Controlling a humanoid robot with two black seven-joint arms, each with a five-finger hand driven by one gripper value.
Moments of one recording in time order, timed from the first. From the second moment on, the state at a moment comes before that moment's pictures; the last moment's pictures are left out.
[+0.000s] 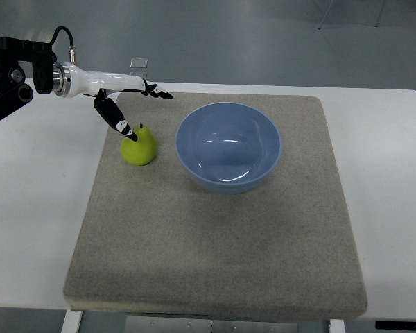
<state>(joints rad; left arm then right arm) -1.22 0.58 -0.20 -0.89 1.39 -0.46 -0.39 0.03 0.00 -0.09 0.14 -0.03 -0.08 0.01</state>
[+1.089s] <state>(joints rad) -1.21 0.49 -0.11 -0.89 1.58 -0.43 -0.39 0.03 0.00 -0.09 0.14 -0.03 -0.08 0.01</state>
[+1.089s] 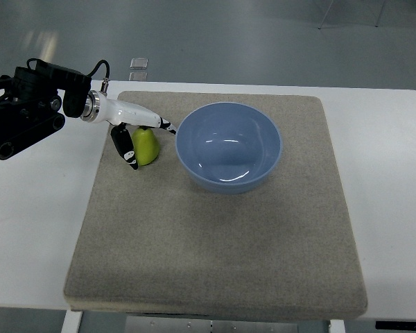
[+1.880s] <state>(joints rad) -1.21 0.50 -0.11 -0.89 1.57 -0.44 -0.42 0.03 0.00 -0.09 0.14 -0.03 -0.08 0.01</state>
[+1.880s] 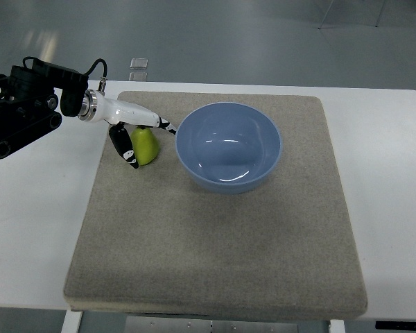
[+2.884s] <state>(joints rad) -1.22 0.50 -0.12 -0.87 1.57 -0.44 -0.42 0.03 0.00 -0.09 0.14 -0.04 -0.08 0.01</state>
